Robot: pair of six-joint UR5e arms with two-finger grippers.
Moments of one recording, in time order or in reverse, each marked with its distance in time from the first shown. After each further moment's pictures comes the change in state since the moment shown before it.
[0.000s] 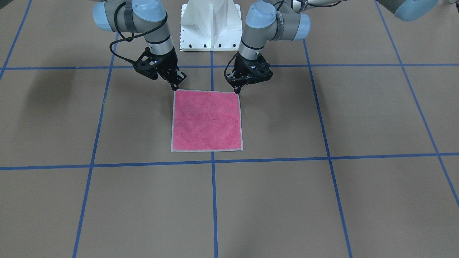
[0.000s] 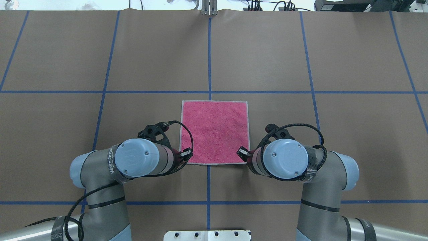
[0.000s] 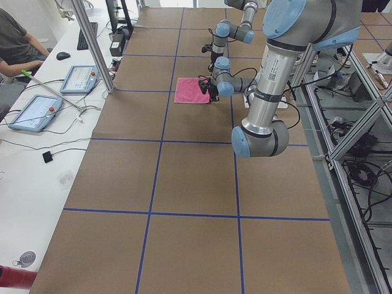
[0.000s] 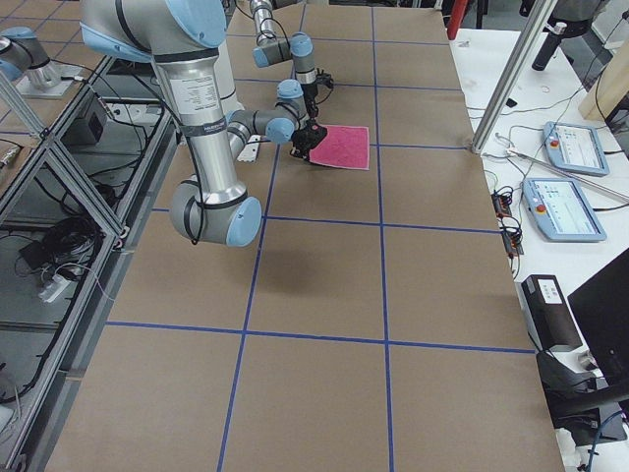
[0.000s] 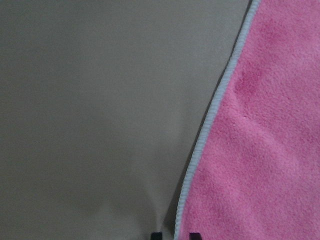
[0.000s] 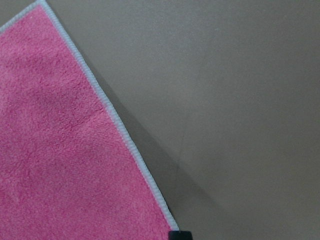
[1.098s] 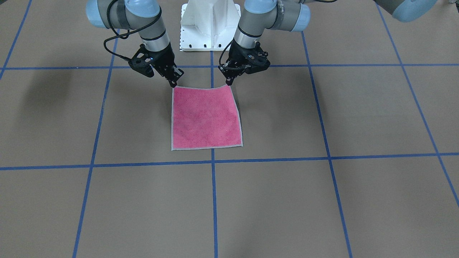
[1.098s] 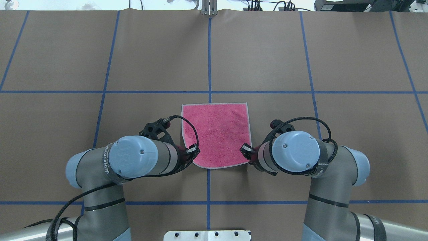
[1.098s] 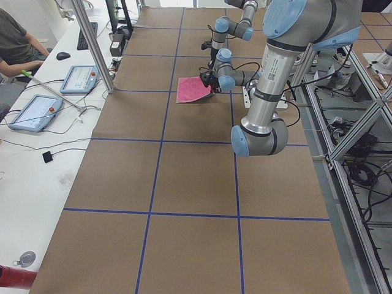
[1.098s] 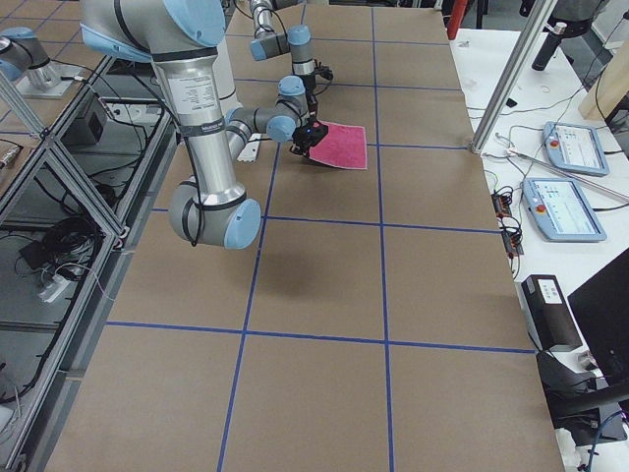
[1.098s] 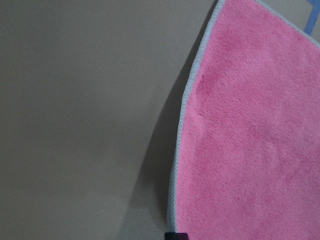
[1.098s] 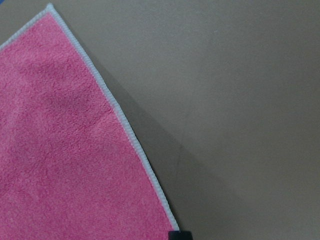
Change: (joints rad) left arm -0.007 -0.019 -0.084 0.006 -0.007 -0.115; right arm 0.047 -0.018 0.047 0.002 0.076 -0.002
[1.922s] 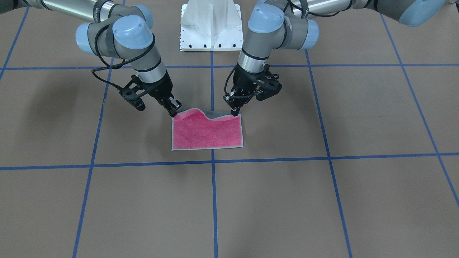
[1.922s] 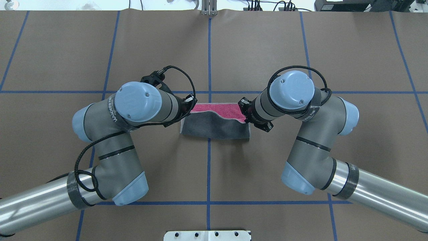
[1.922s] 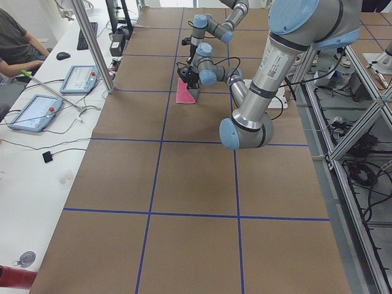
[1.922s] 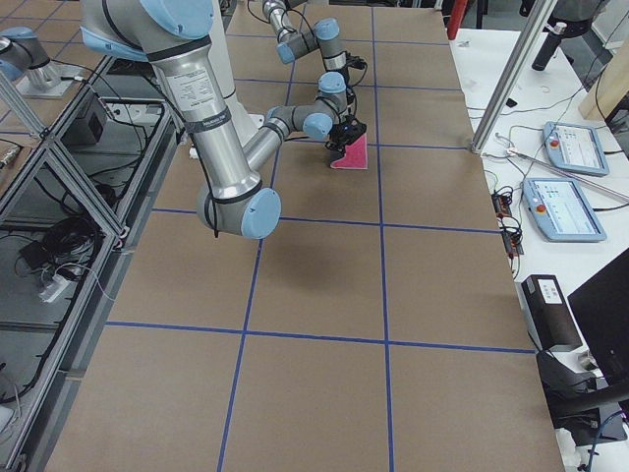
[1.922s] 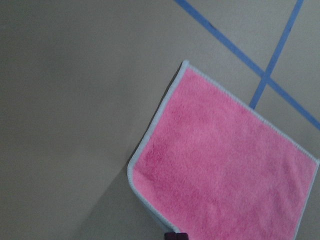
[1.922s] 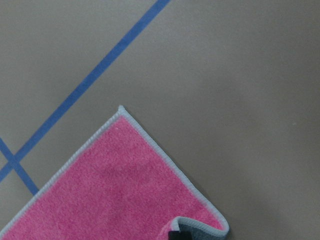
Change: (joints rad) left arm -0.191 -0.135 0.184 -0.012 -0.003 -0.004; right arm 0.213 0.154 -0.229 0.090 0.130 0.004
